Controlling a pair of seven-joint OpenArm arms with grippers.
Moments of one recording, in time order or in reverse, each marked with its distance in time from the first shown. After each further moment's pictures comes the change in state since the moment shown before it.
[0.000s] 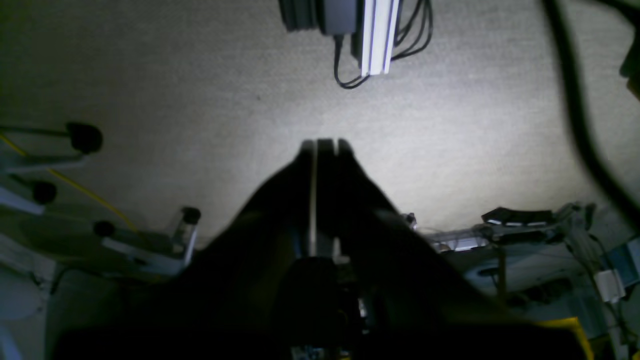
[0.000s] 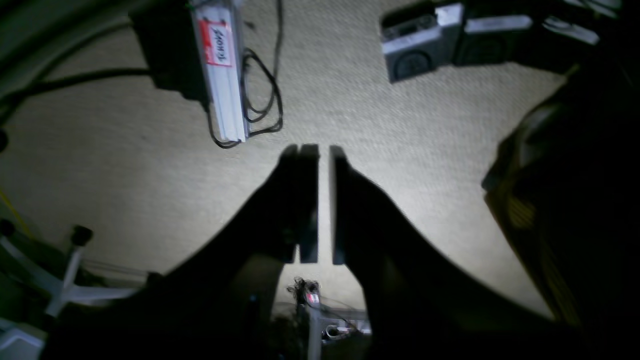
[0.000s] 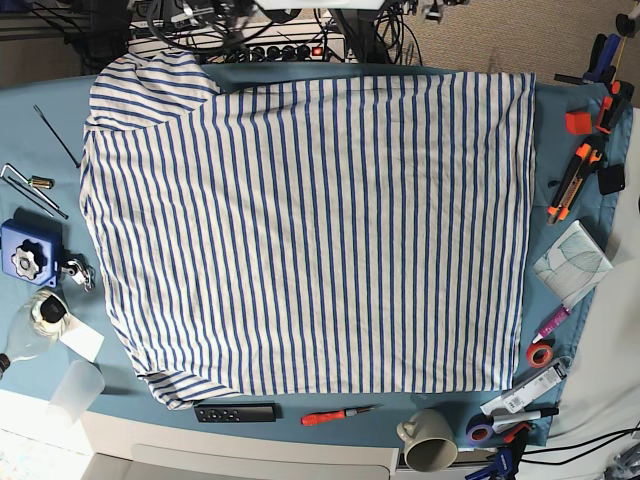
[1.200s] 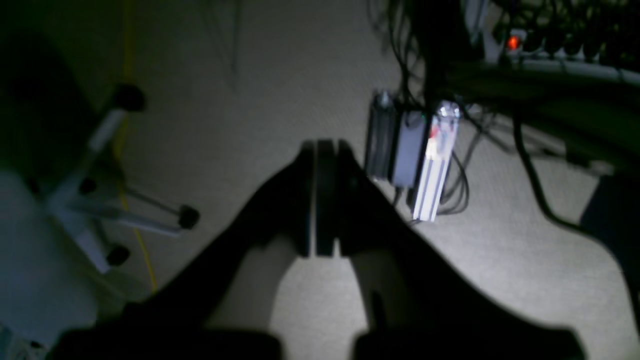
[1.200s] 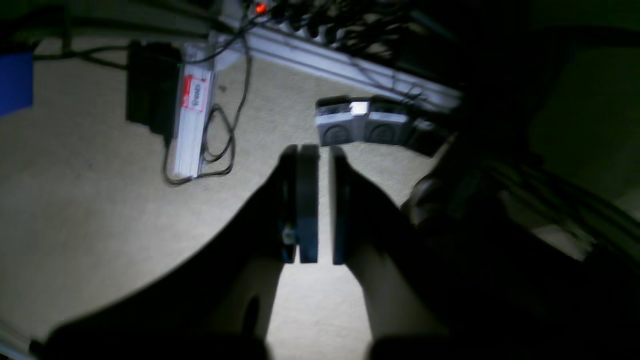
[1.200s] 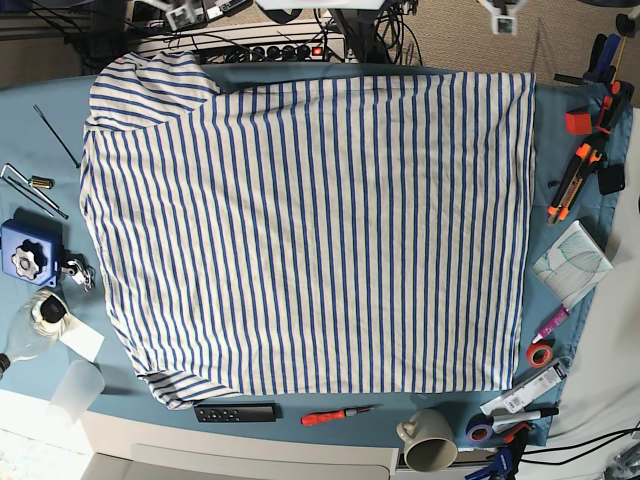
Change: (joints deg) left arm 39.5 -8.7 -8.9 76.4 -3.0 13.0 4.3; right arm -43.9 10.6 11.2 71.2 -0.3 -0.1 -4.9
